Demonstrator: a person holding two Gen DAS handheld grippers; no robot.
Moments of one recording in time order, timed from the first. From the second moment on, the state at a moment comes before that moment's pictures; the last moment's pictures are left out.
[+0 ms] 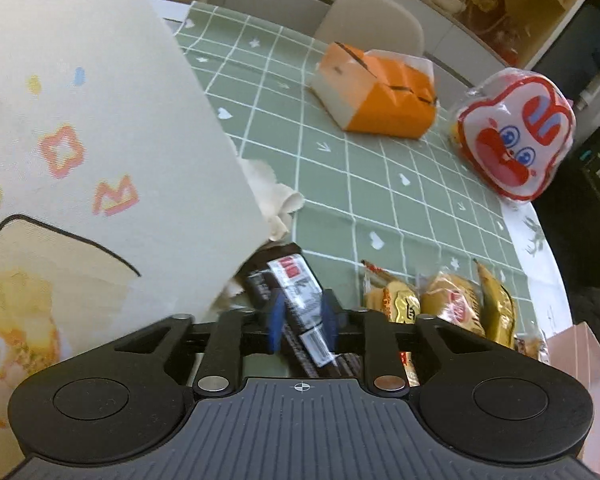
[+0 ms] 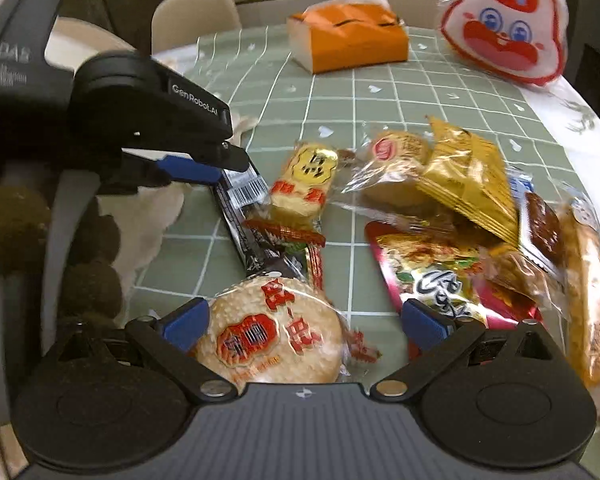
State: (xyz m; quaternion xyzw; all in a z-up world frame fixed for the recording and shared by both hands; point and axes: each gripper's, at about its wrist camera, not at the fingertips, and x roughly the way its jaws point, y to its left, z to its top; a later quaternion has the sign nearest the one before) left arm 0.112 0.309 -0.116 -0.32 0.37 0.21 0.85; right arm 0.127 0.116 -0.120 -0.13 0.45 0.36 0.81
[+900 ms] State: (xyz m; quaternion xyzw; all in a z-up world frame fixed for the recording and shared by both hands) left arm 0.156 0.217 -0.128 -0.29 0.44 0.02 0.85; right arm 0.098 -0.031 -0.110 -0.10 0.45 0.26 0.85
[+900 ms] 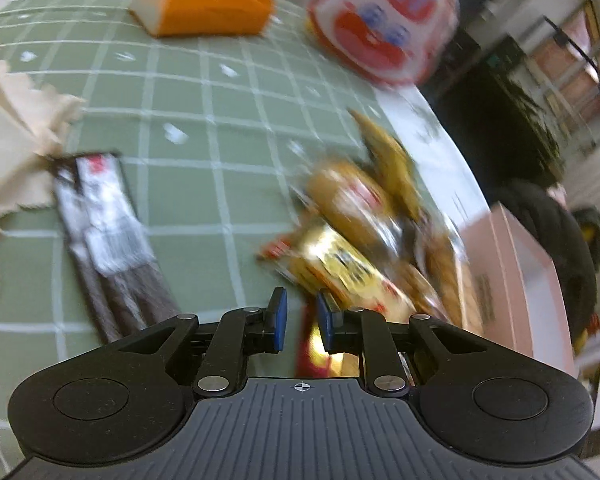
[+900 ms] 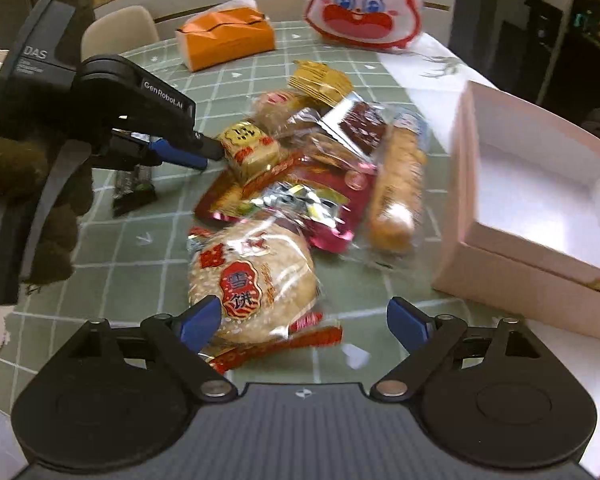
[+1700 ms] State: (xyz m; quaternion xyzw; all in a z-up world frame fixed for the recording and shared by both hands) left arm 0.087 0.153 -0.105 -0.28 0.43 0.08 0.86; right arm 0.067 -0.136 -0.098 -0.03 0.44 0.27 0.86
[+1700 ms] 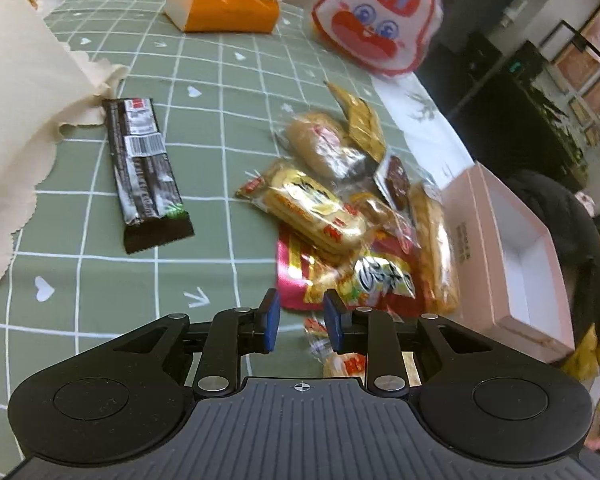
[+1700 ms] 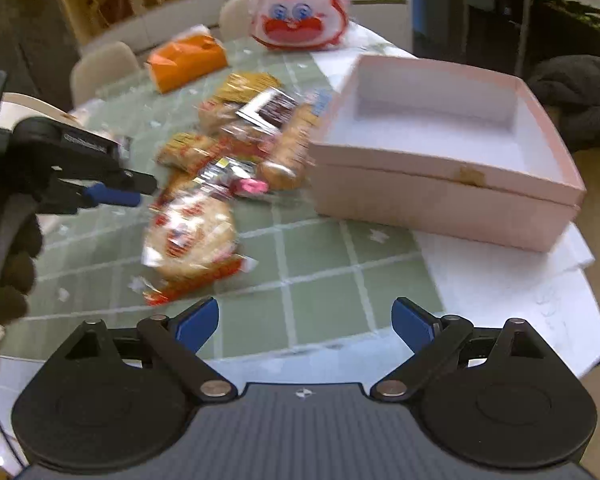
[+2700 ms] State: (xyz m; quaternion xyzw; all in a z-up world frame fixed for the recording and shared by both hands) left arm 0.148 0.263 -0.117 -0.24 0.41 0.24 0.85; right arm 0.082 -0.075 -0.116 -0.07 0.46 0.30 0.83
